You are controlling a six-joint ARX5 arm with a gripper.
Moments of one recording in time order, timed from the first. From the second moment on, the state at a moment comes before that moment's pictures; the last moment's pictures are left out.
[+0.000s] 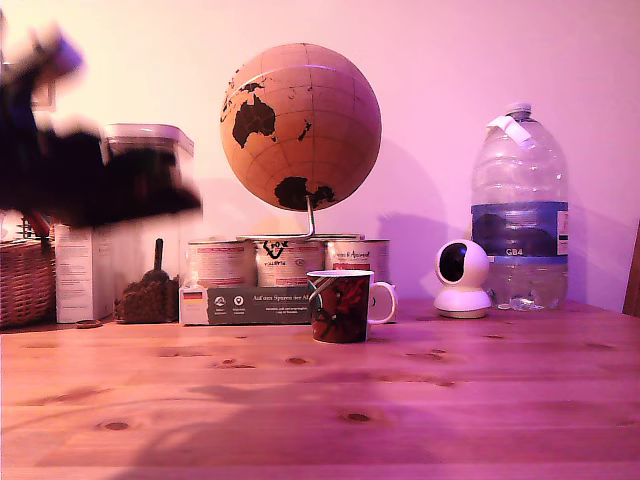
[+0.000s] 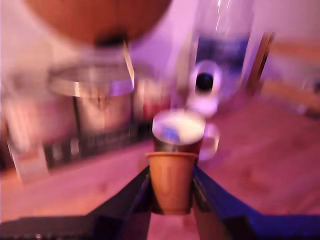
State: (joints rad) arm -0.46 1.41 0.36 1.00 0.15 -0.10
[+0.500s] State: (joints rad) arm -0.46 1.38 0.44 0.73 0.22 -0.10
